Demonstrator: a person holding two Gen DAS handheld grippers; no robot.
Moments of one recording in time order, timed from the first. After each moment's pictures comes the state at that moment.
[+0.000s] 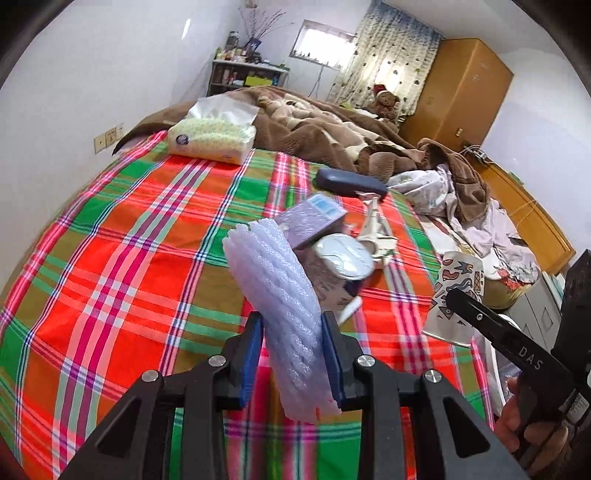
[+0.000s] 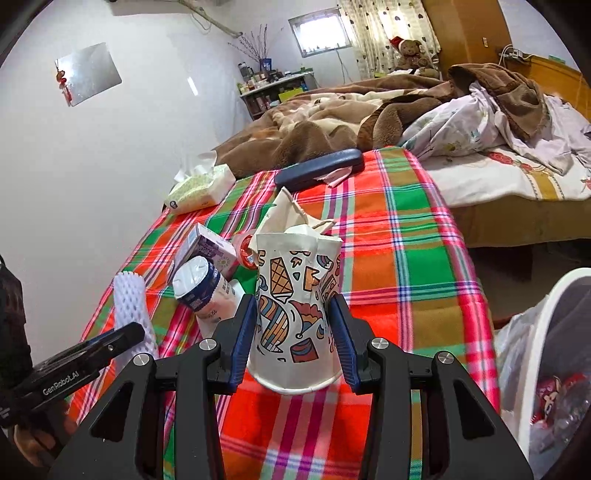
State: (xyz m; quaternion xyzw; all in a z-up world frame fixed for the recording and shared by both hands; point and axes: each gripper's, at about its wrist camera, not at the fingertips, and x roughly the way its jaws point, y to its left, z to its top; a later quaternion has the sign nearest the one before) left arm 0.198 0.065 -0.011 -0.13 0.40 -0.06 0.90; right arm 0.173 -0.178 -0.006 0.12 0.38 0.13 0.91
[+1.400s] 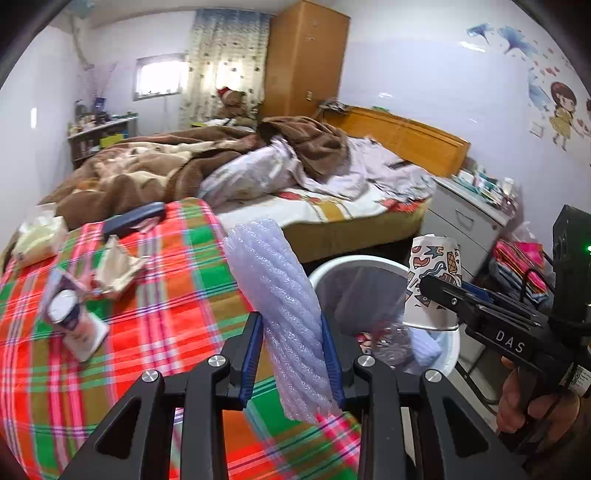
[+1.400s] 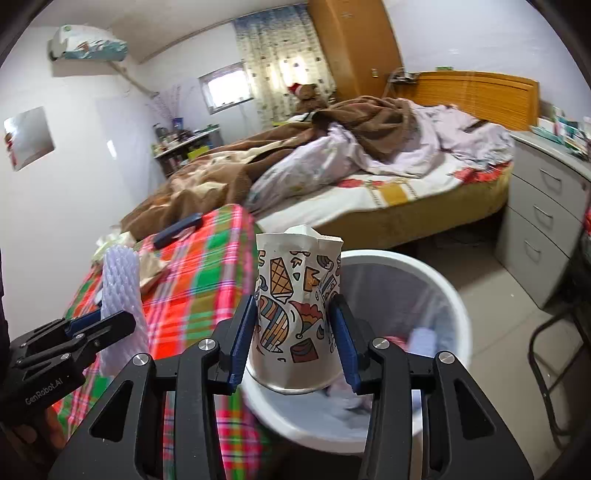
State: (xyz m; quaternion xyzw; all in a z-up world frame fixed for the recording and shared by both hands) left arm 0.125 -0.184 0.042 0.03 0.34 -0.28 0.90; right arm 0.064 -0.349 0.022 0.14 0.31 -0.05 0.94
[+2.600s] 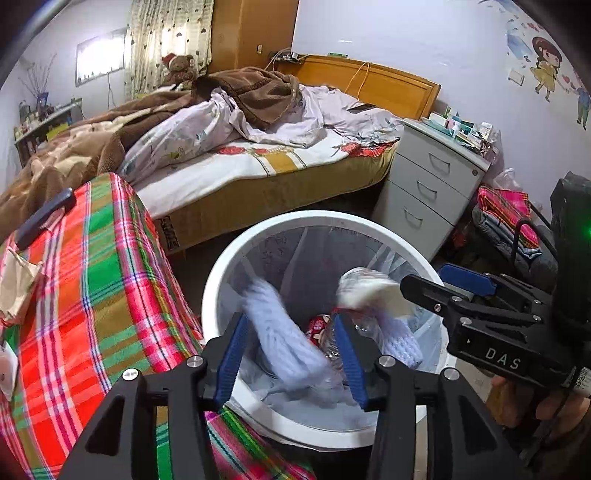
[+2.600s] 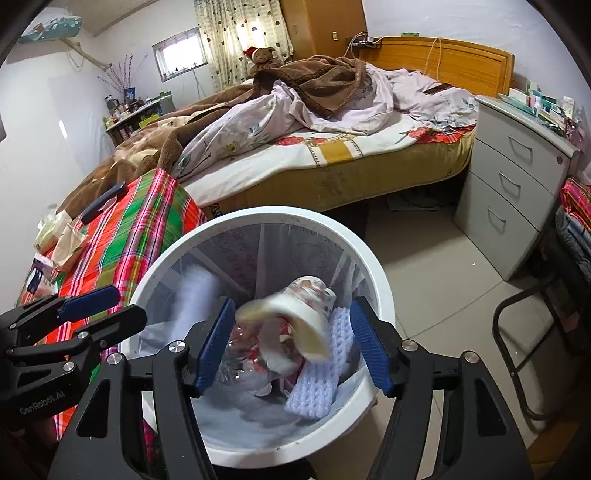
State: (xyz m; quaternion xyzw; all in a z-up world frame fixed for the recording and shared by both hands) left arm 0.161 -0.290 -0.013 0.09 0.41 -0.34 0.84; right arm 0.067 -0.407 -0.015 0.13 0.39 -0.11 0.90
